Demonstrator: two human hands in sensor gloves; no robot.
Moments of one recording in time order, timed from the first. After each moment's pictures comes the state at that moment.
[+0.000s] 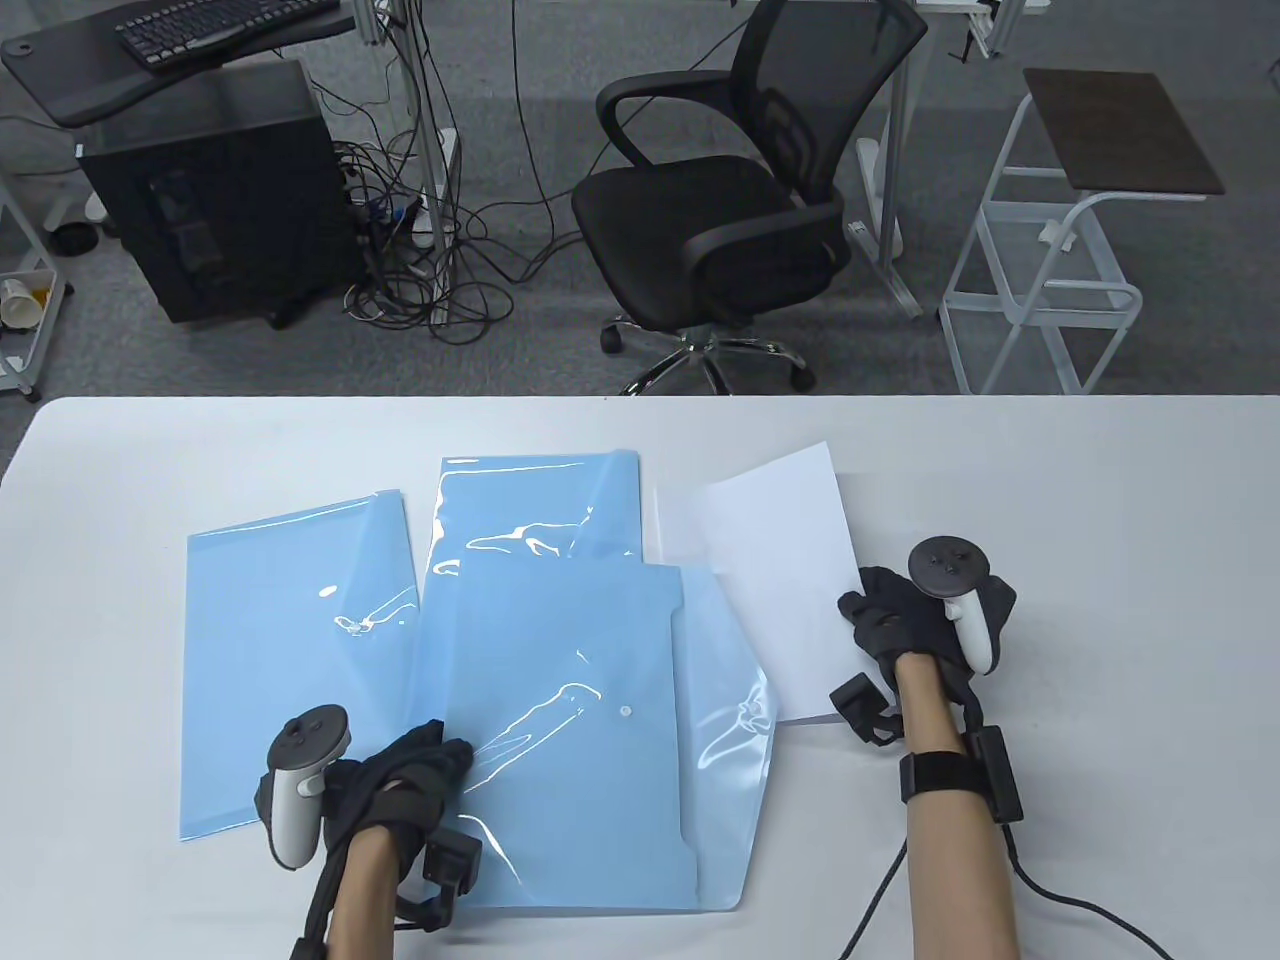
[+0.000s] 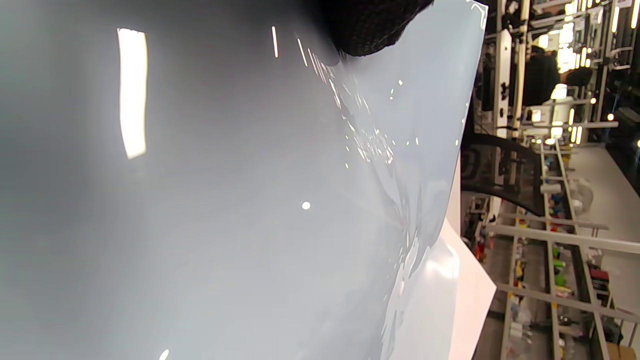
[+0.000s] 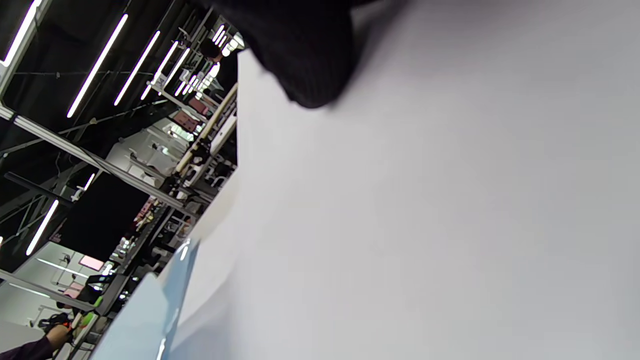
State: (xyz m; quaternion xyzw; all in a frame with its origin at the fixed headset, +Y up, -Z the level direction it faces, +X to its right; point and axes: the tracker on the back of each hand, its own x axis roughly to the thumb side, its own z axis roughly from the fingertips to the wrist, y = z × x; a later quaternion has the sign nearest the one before) left_hand -0.256 -0.791 -0.252 -0.24 0.20 0.64 0.71; right_hand 0.253 -0.776 -0.422 -0.14 0.11 0.89 0.41
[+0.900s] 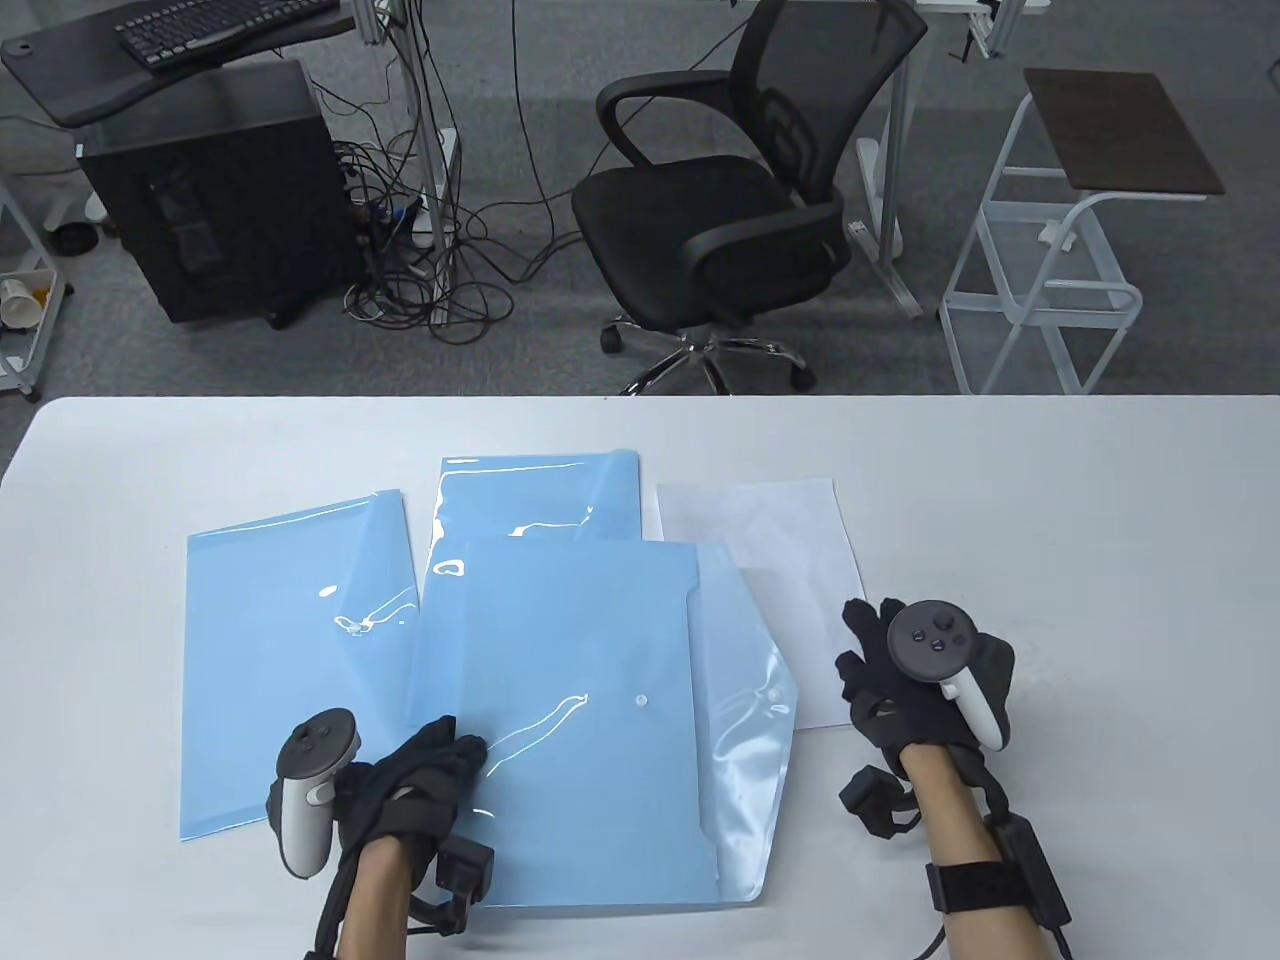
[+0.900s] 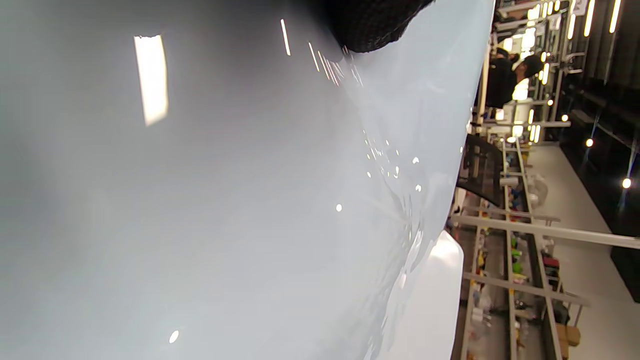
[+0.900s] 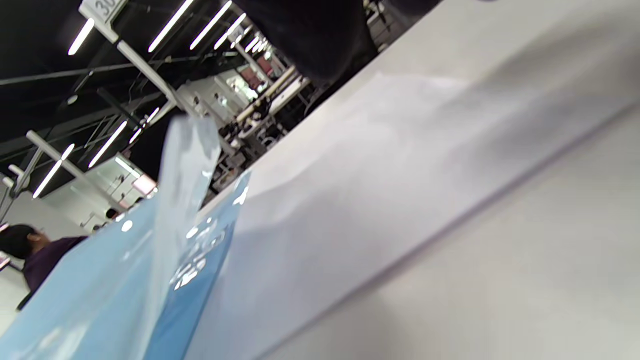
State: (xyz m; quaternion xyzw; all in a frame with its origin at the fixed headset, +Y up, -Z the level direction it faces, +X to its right) left_hand -0.246 -0.787 -0.248 -0.22 0.16 0.66 0.70; right_hand 0.215 -0.747 -0.336 -0.01 0.12 0.93 0.34
